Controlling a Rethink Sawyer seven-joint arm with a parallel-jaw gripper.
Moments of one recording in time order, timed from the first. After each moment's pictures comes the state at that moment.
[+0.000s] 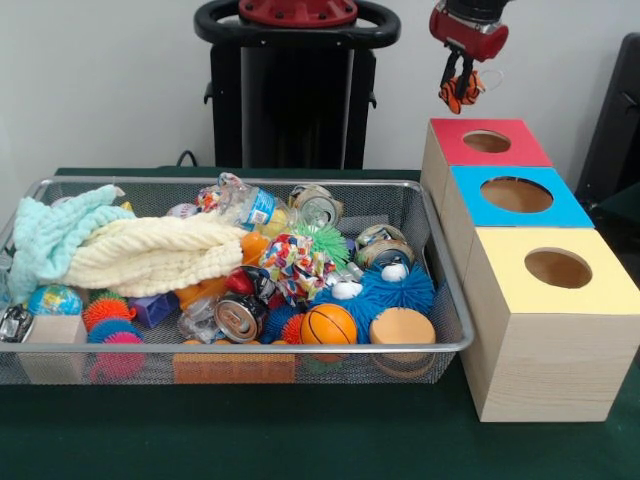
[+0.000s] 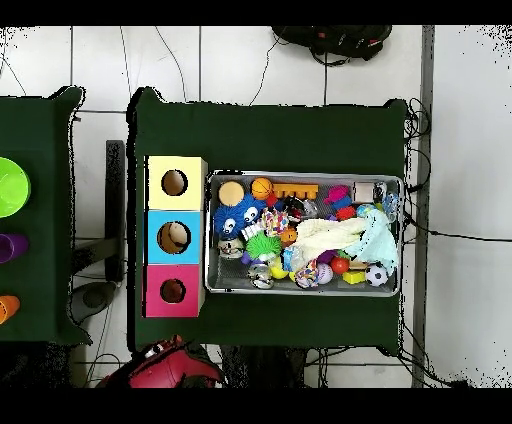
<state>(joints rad) 0.16 -0.91 0.06 2.28 -0.33 0.34 3.16</state>
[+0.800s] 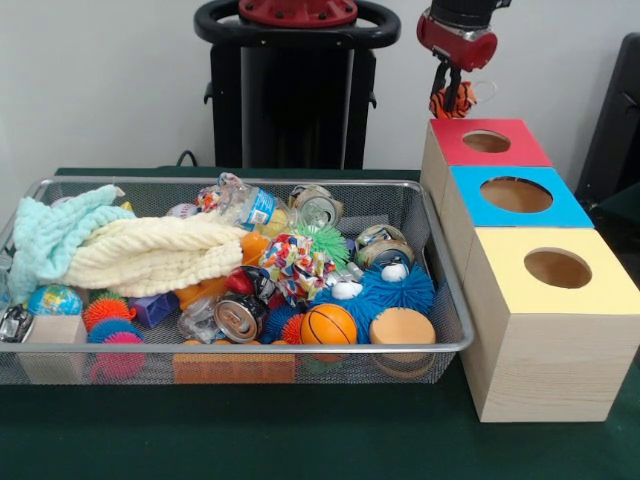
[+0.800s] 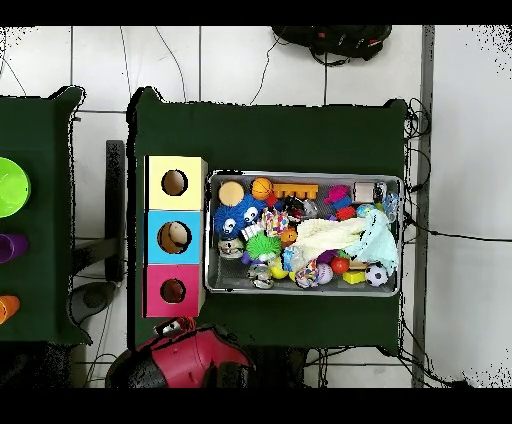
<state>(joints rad) 0.06 -0.92 0.06 2.24 -0.30 0.35 3.16</state>
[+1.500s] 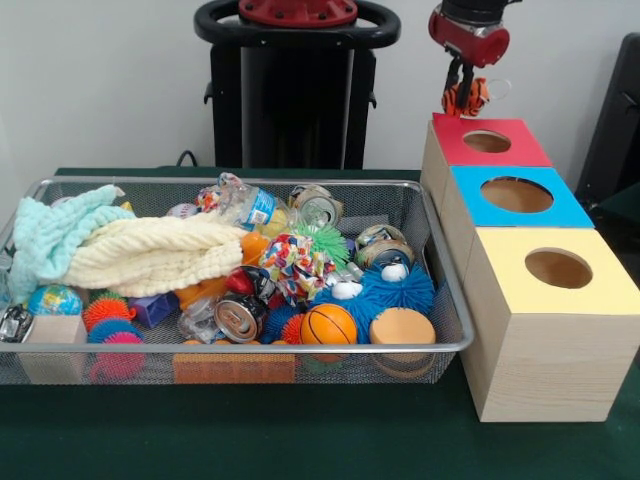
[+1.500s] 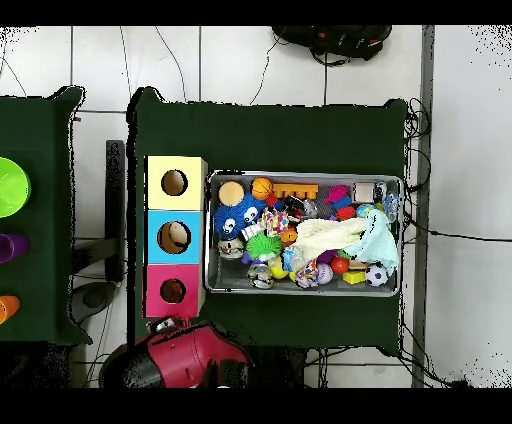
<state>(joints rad) 0.02 -0.95 0.12 2.26 -0.23 0.39 3.16</state>
